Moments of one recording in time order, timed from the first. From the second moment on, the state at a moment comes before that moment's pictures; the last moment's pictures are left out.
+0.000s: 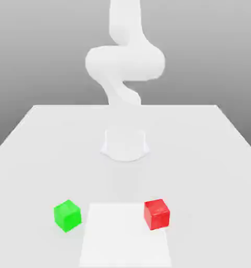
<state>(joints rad) -0.05 -0.74 0.07 -2.34 -0.01 2.34 0.92</state>
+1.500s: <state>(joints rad) -0.19 0.22 0.32 -2.75 -0.35 2.95 2.53</state>
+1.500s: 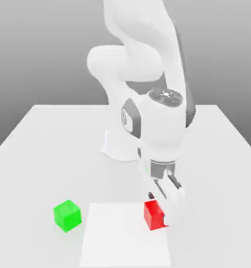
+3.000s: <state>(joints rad) -0.60 -0.04 0.19 -2.75 0.00 2.72 2.27</state>
